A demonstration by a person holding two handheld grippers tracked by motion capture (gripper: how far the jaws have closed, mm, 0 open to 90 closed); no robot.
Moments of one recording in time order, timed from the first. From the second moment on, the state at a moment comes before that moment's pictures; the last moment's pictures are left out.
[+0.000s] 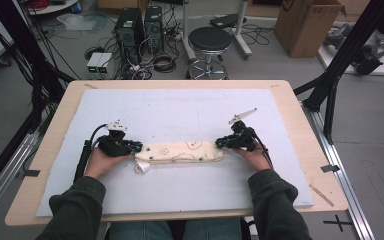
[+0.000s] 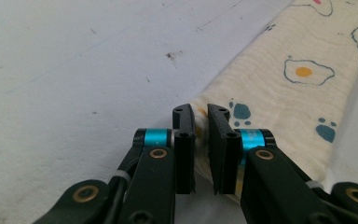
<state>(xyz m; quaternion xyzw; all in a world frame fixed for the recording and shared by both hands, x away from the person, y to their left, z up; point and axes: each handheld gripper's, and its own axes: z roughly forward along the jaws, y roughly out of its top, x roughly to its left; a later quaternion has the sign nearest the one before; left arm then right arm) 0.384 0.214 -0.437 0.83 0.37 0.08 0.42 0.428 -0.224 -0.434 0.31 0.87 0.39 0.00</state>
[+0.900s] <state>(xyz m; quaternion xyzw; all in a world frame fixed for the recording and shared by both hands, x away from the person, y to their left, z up) 0.422 0.206 -0.426 0.79 0.41 0.14 0.43 0.466 -0.216 -0.425 0.34 0.86 0.37 0.06</state>
